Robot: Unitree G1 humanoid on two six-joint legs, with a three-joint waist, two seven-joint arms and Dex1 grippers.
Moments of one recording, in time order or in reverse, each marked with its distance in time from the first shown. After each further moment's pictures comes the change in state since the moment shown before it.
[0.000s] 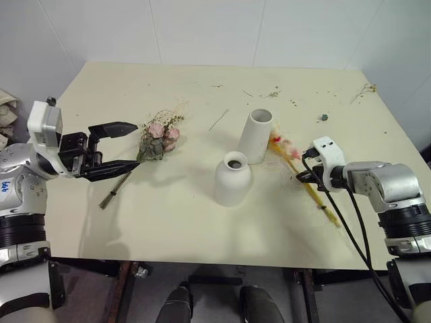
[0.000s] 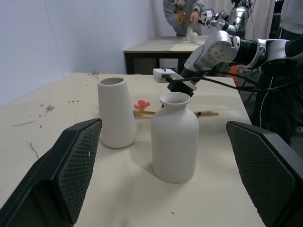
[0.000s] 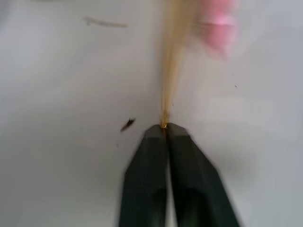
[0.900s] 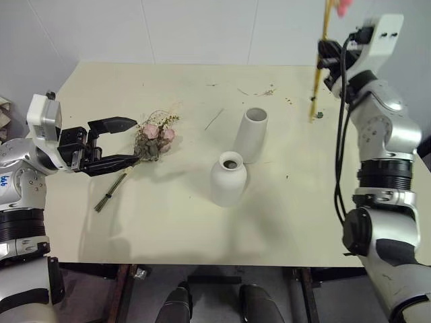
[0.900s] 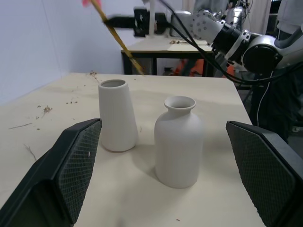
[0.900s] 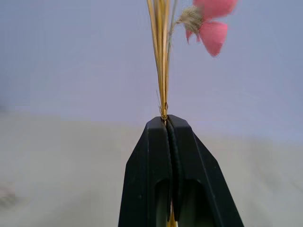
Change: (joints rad) left arm -0.041 0.008 -0.017 0.033 0.002 0.007 0.005; right arm -0.395 0.315 -0.372 0.250 0.010 -0.799 -0.160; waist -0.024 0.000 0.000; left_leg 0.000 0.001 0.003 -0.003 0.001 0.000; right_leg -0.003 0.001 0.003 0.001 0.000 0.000
